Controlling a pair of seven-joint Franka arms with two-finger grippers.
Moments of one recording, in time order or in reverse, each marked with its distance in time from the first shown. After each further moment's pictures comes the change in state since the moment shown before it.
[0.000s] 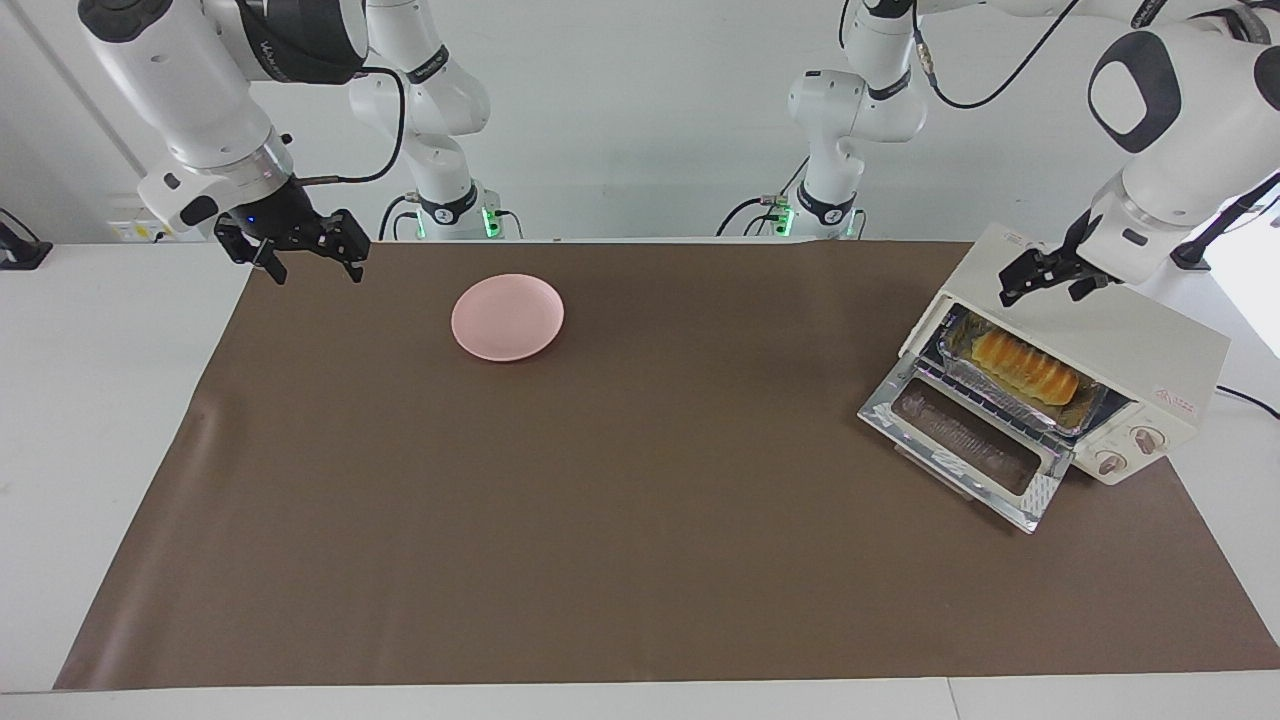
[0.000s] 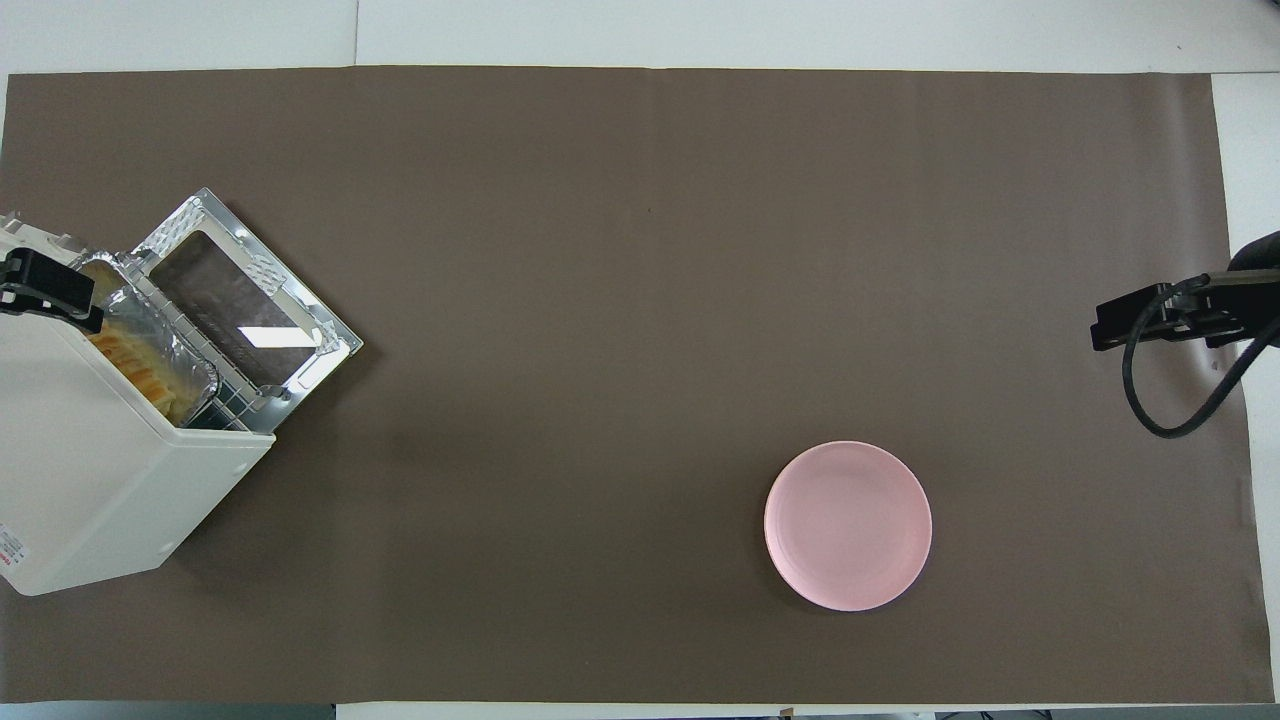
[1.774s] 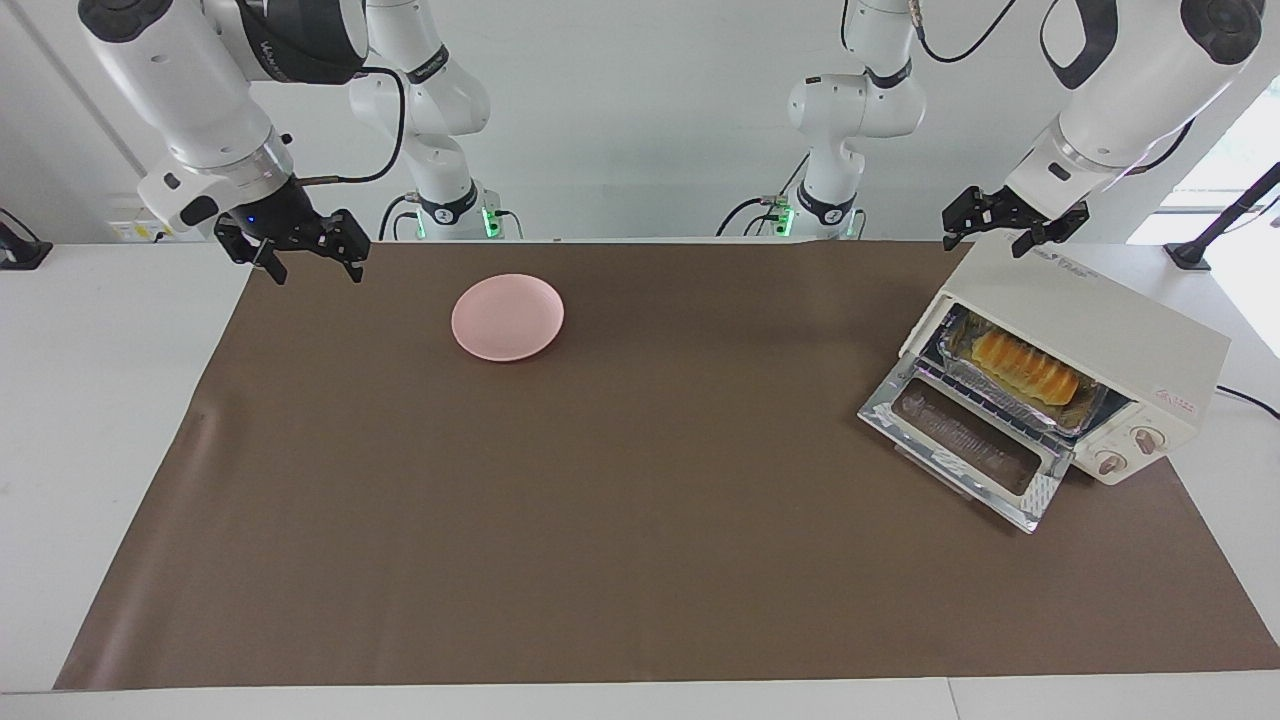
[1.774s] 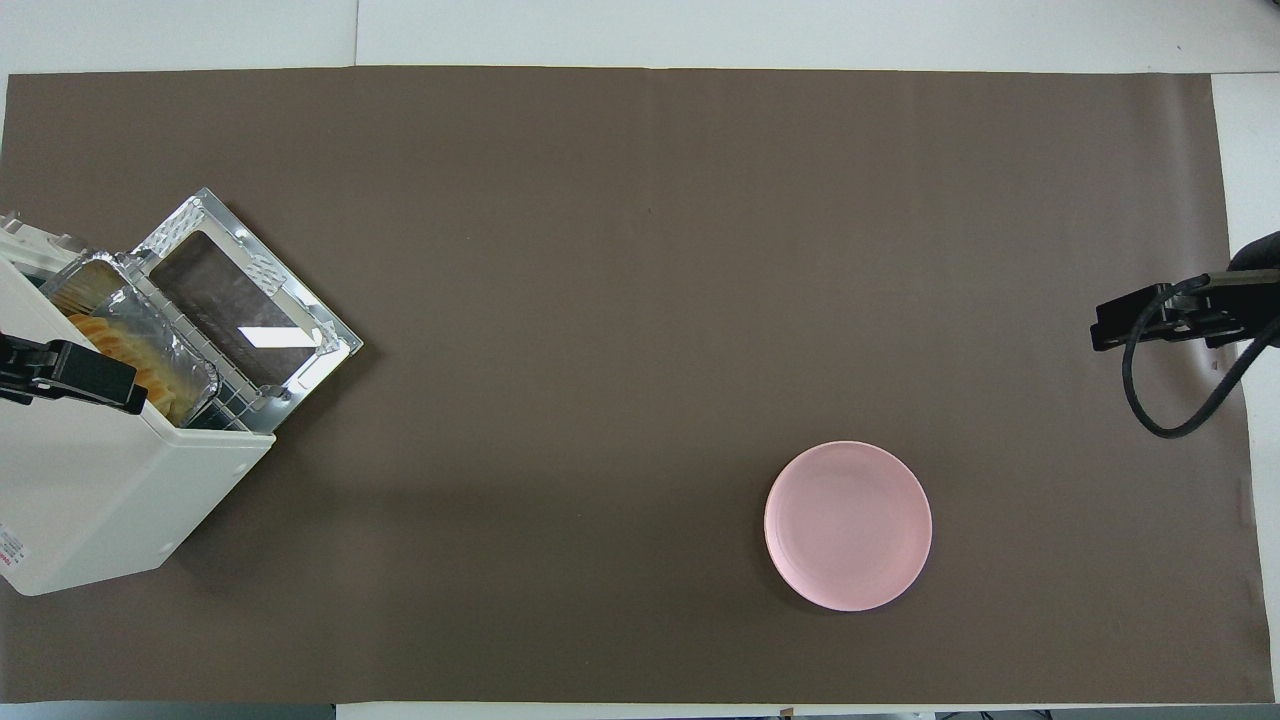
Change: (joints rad) left arm 0.242 -0.164 -0.367 -0.168 0.005 -0.002 0.012; right arm 0.000 0.000 0.000 0.000 0.000 0.000 0.000
